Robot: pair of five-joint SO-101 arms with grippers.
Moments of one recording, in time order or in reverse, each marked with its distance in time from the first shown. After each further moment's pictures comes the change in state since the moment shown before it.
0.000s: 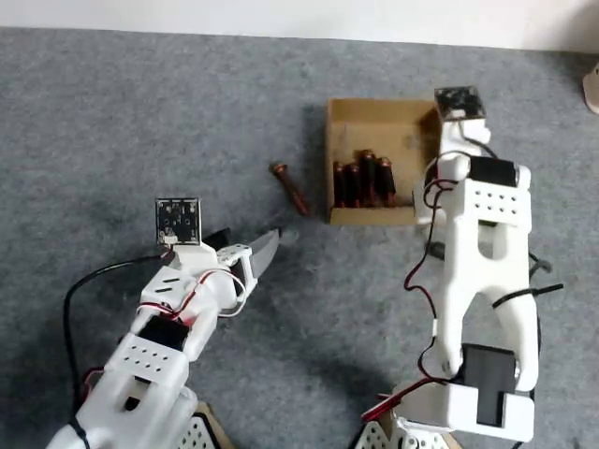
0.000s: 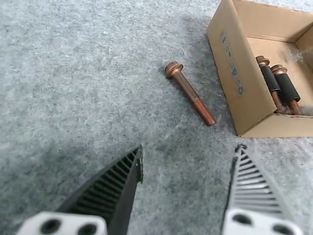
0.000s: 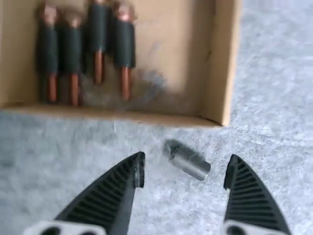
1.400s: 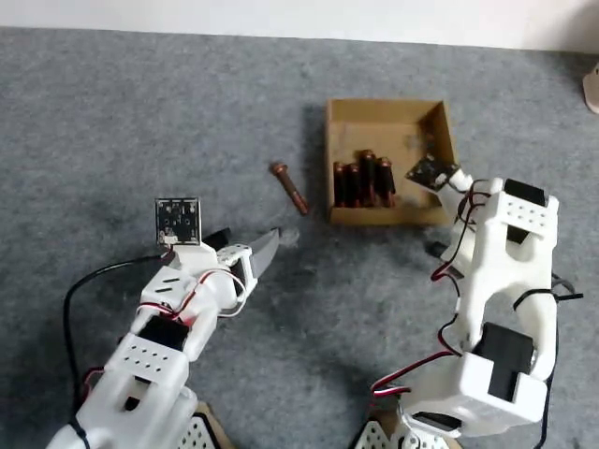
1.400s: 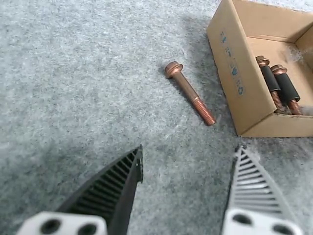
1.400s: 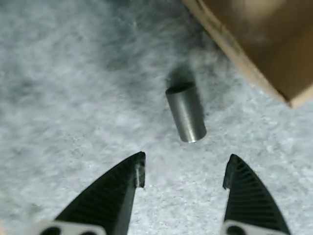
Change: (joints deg) left arm 0.0 0.0 0.0 0.0 0.0; right arm 11.5 6.9 6.6 0.8 49.8
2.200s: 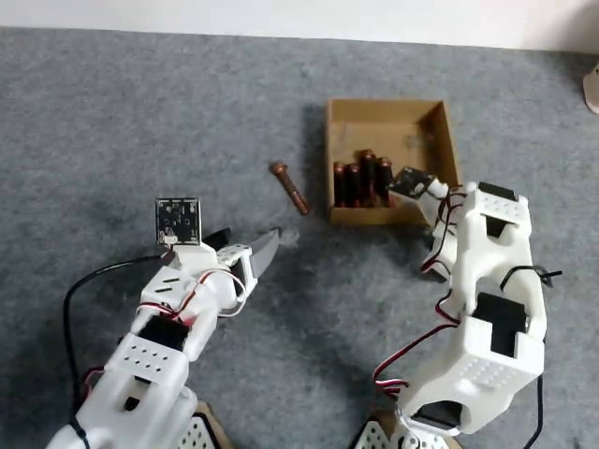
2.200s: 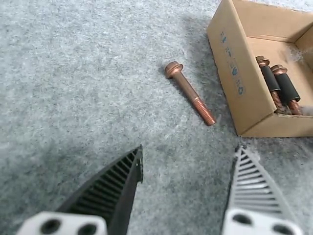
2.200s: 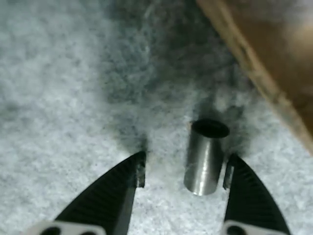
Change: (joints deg) left arm 0.0 0.0 0.0 0.0 -0.1; right arm -3.4 11.4 -0.1 -6.4 0.0
